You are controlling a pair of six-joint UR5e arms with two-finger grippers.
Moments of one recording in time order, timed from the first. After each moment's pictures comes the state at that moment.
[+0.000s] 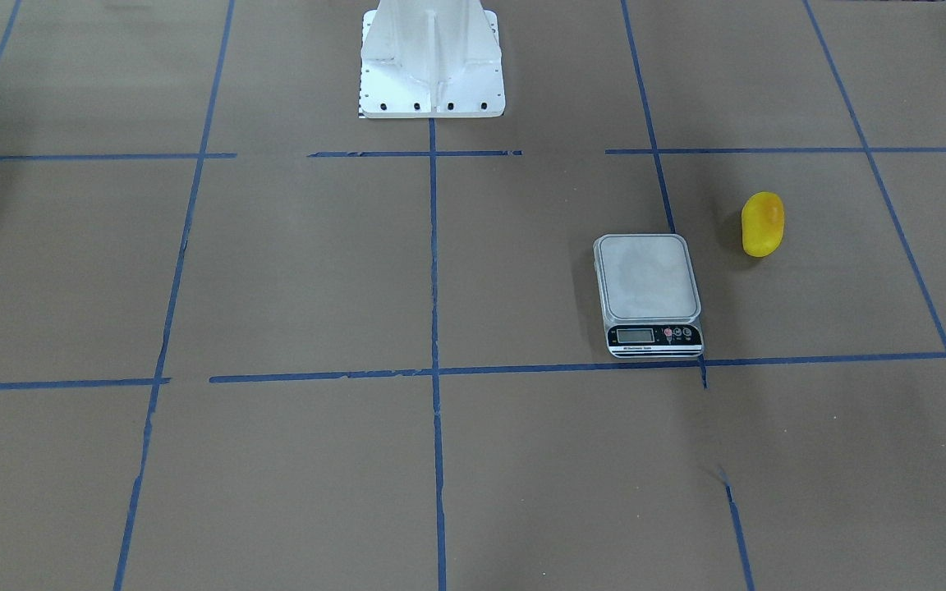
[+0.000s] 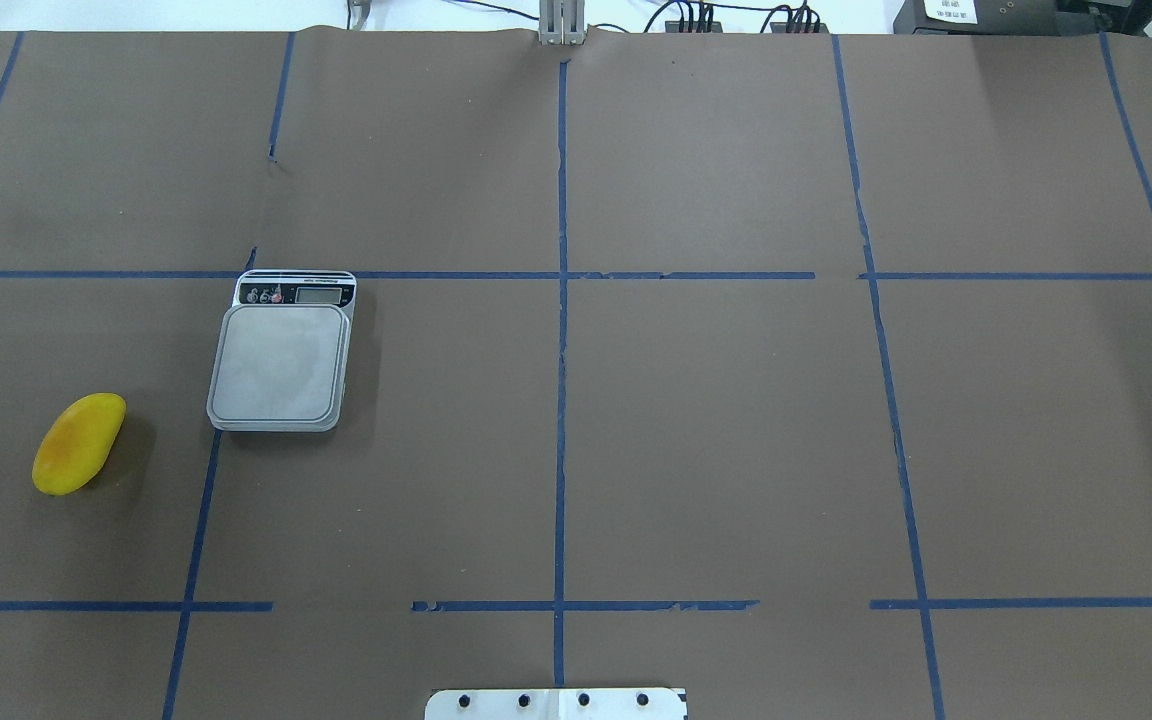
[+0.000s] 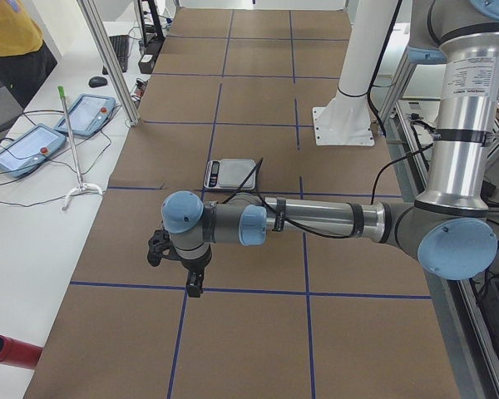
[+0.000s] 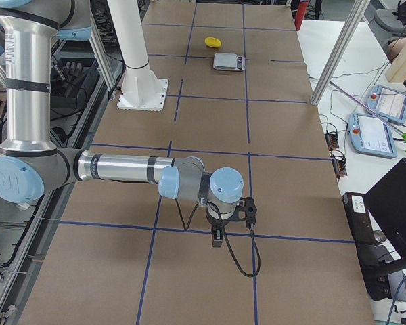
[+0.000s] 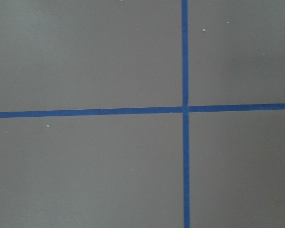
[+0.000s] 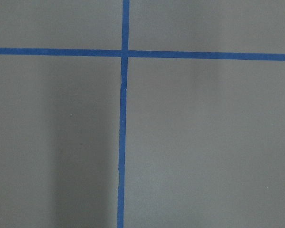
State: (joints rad) left arm -1.58 -1.63 -1.57 -1.55 -2.39 0.03; right arm 1.62 -1.66 1.66 -1.68 2.35 -0.12
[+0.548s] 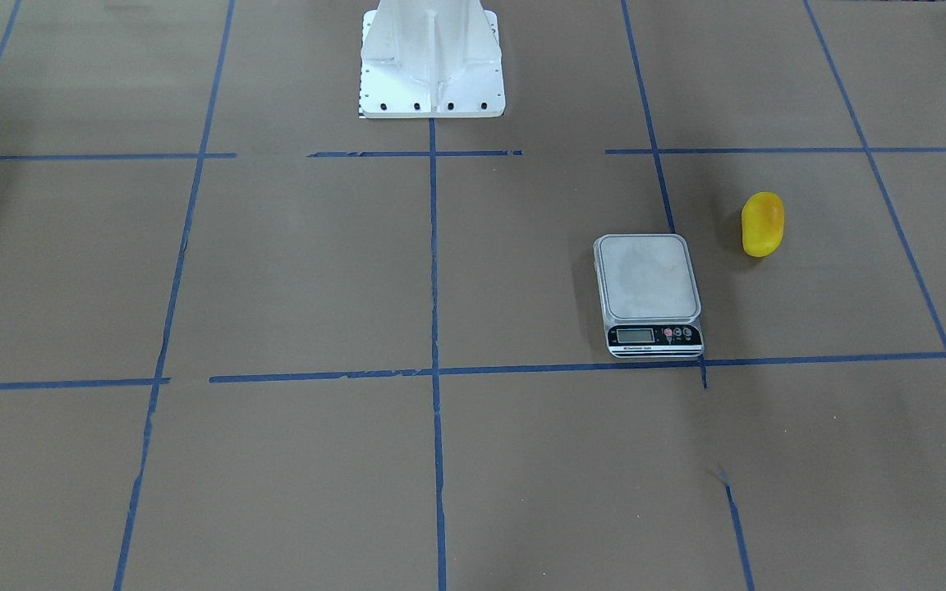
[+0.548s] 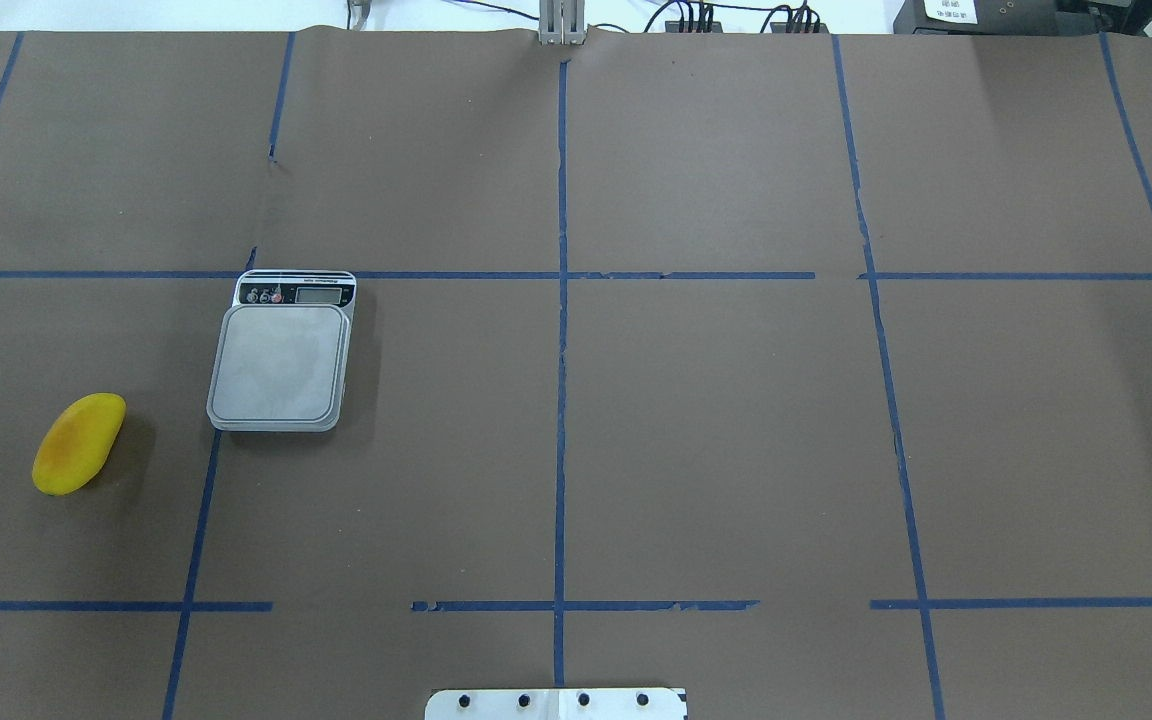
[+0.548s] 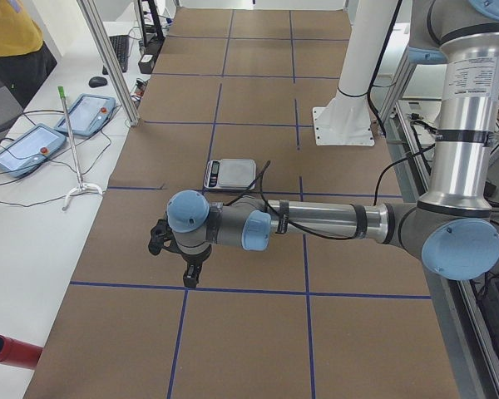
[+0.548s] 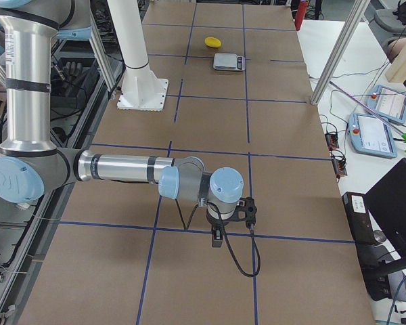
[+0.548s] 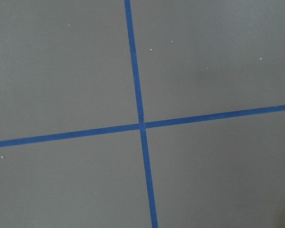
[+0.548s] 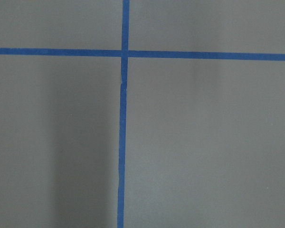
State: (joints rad) left arm -1.58 -1.60 -1.56 -1.69 -2.42 0.05; right arm 1.62 -1.66 1.66 -1.68 2.35 -0.12
